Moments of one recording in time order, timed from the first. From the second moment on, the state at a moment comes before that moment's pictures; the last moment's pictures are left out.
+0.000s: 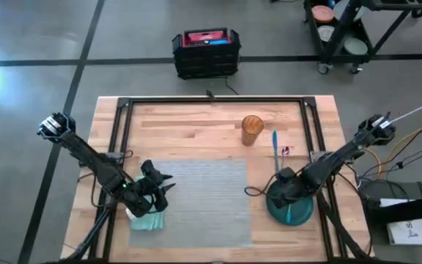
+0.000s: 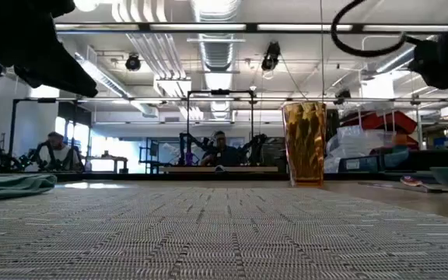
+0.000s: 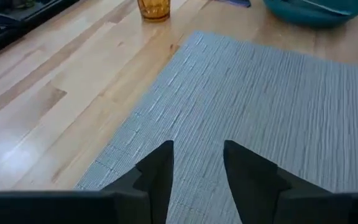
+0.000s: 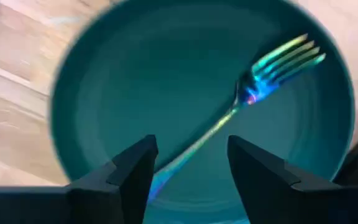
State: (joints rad) left arm -0.72 1.22 0.66 -0.41 -0.88 -0.90; right arm 0.57 1.33 0.80 -0.96 -0.08 1.71
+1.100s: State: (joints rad) left arm -0.72 1.23 0.66 -0.40 -0.88 -0.89; right arm 0.58 1.56 0.78 -0.93 -0.08 1.68
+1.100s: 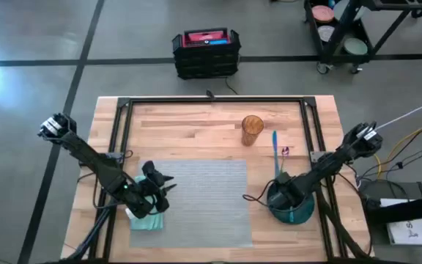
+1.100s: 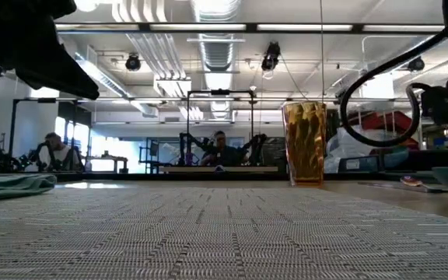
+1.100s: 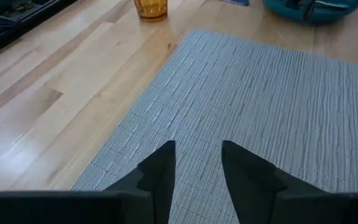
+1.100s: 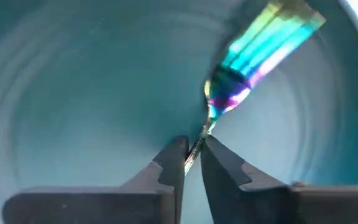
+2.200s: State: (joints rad) left arm -0.72 1.23 0.66 -0.39 -0.88 -0.90; right arm 0.53 1.44 1.00 -0.63 0.23 1.36
